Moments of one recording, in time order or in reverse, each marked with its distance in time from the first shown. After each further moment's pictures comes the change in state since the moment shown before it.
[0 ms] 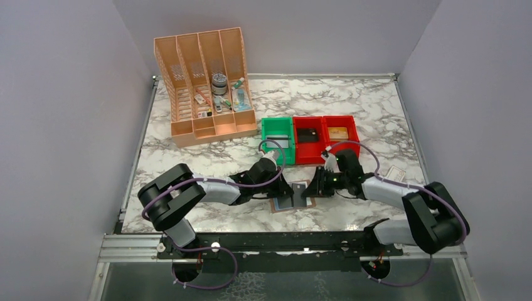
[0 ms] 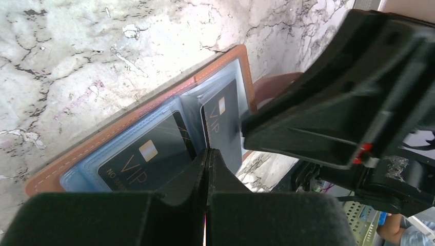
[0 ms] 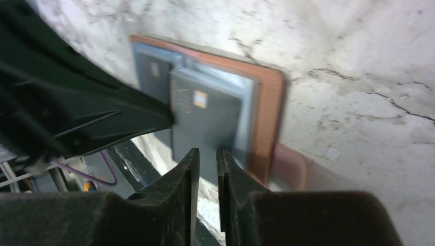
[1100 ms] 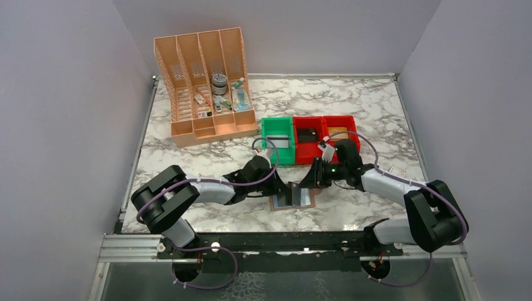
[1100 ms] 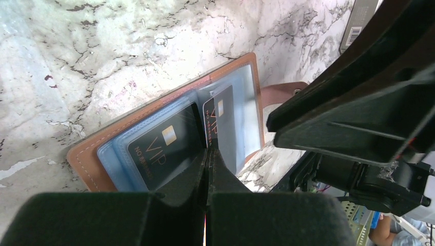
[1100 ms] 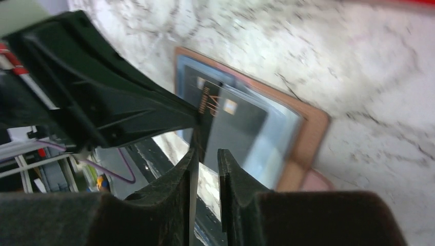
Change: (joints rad) left arm 0.053 -0.049 -0.041 -0.001 0.024 0.001; right arm 0.000 0.074 0.120 -0.089 -0.039 -0.011
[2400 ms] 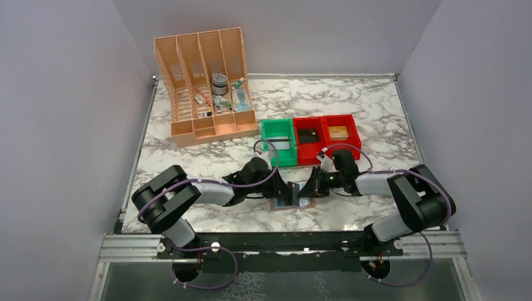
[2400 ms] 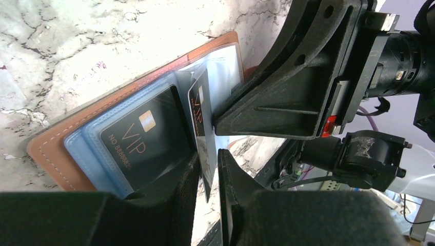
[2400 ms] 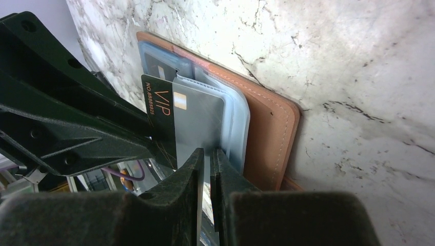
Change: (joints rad) left arm 0.000 0.006 -0.031 0.074 0.088 -0.035; right arm 0.000 0.165 -0.094 0.232 -0.058 0.103
